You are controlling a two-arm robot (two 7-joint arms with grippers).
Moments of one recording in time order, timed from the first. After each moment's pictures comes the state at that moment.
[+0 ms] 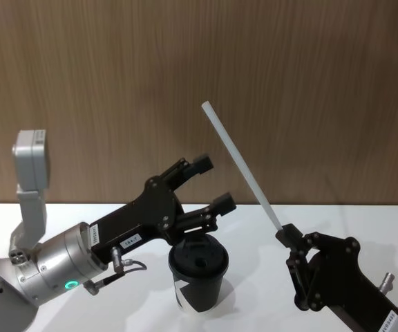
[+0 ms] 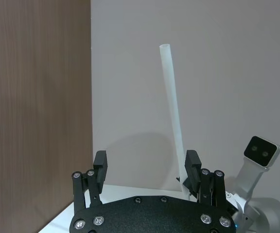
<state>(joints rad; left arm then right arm) -0.46 0.35 0.47 -1.46 -0.89 -0.12 -0.96 0.07 0.39 -0.24 -1.58 0.52 -0.71 0.77</state>
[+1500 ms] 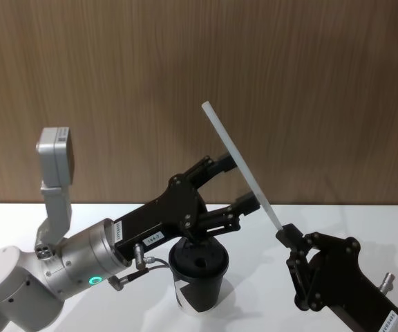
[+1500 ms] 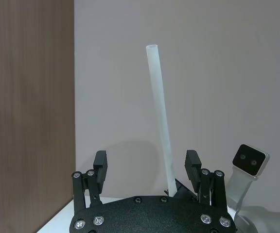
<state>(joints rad) -0.52 0.31 0.53 -1.40 -0.93 -0.14 -1.00 0.07 0.39 -0.24 -1.58 0.52 -0.71 0.77</state>
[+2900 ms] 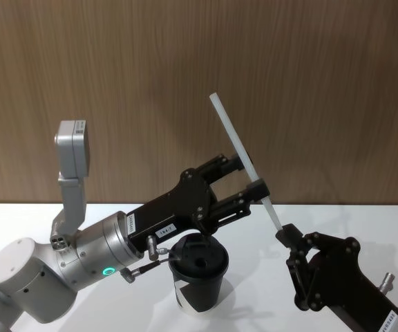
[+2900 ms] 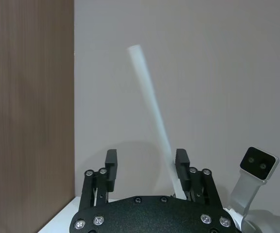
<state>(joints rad) -0.57 0.29 0.57 -1.34 -0.94 -0.15 -0.99 0.07 0.39 -0.24 -1.58 0.52 -0.71 0.77</state>
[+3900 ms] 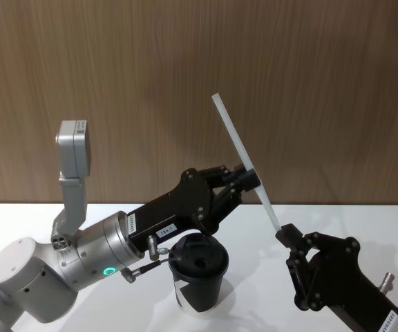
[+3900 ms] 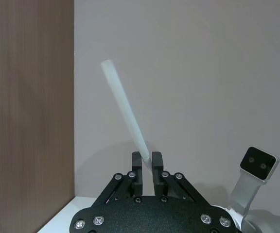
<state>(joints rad) -0.57 0.29 0.58 -1.34 -0.94 -0.15 -0.99 0.07 0.39 -0.24 -1.58 0.52 -0.71 0.77</state>
